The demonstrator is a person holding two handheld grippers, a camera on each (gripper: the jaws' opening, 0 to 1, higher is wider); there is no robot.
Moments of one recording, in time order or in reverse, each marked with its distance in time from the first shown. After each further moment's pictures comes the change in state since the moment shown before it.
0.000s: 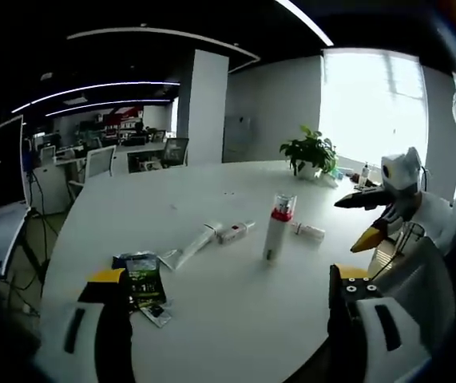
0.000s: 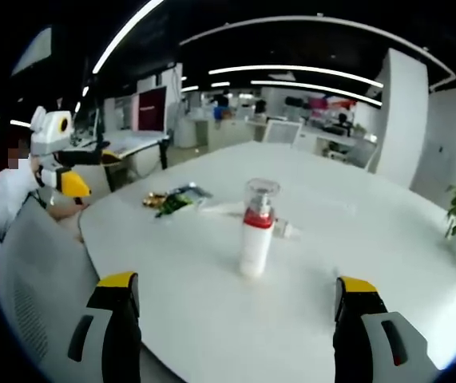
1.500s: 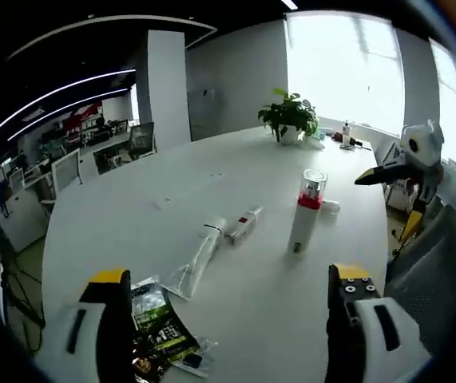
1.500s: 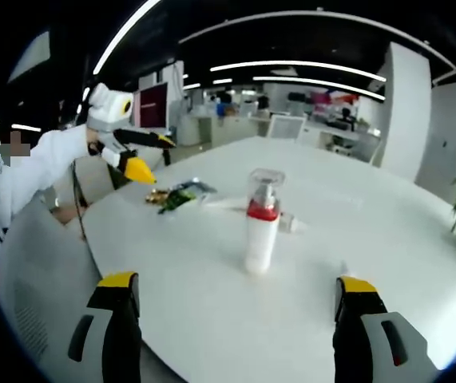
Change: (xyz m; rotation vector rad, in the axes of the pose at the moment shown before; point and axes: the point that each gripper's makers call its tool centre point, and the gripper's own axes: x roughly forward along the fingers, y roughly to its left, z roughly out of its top) left arm 0.109 0.047 0.008 0.177 0.169 -0.157; right arm 0.009 0.004 -0.009 0.022 0.019 0.037
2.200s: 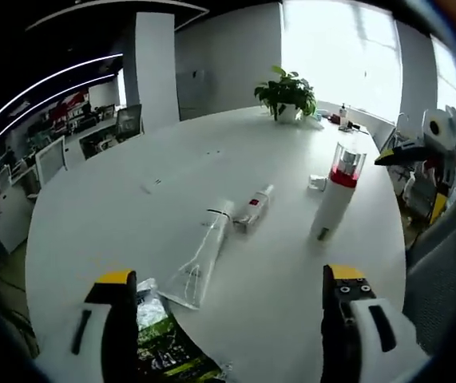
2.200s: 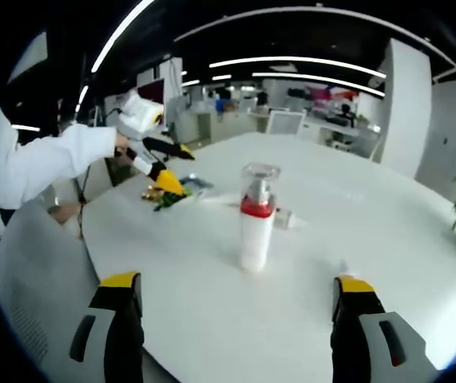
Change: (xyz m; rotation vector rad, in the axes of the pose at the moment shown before) left arm 0.059 0.013 -0.020 0.019 0.104 -0.058; right arm 0.007 -0.010 -0.001 0.007 0.013 -0.004
